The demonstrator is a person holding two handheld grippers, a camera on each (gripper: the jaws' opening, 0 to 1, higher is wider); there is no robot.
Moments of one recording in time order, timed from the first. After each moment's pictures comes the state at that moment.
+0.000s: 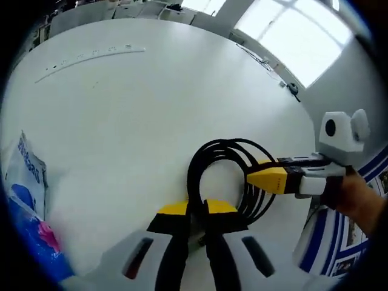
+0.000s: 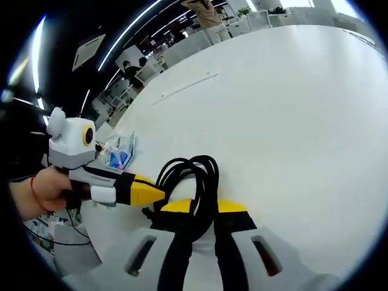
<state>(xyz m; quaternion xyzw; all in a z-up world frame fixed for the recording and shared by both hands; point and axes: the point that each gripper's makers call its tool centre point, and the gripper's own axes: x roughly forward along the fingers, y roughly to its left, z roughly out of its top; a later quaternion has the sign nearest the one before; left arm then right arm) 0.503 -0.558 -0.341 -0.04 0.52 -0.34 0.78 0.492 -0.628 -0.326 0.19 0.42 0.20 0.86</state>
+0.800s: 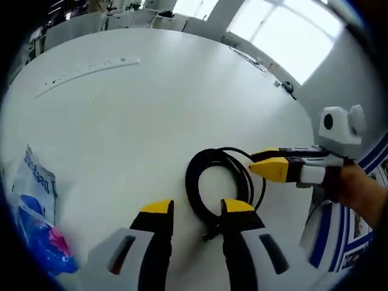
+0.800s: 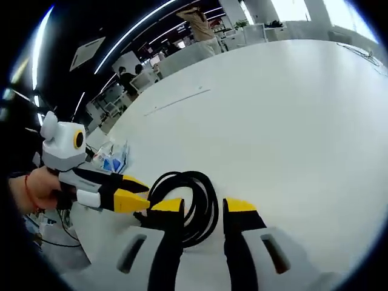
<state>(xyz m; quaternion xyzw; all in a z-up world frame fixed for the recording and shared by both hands) 0.505 -0.555 -0.324 -0.02 0.49 -0.36 0.80 0.497 -0.645 -0.310 0.17 0.38 0.17 0.89</state>
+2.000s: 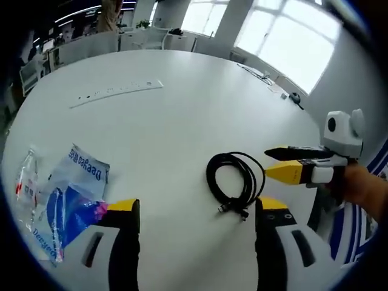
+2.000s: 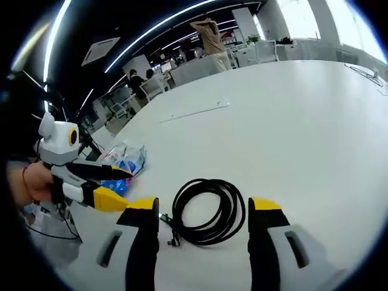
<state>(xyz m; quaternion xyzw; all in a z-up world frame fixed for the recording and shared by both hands) 0.493 -0.494 -0.279 -0.02 0.43 -0.31 0.85 0.483 -0.619 -0.270 0.13 0.34 0.19 0.91</state>
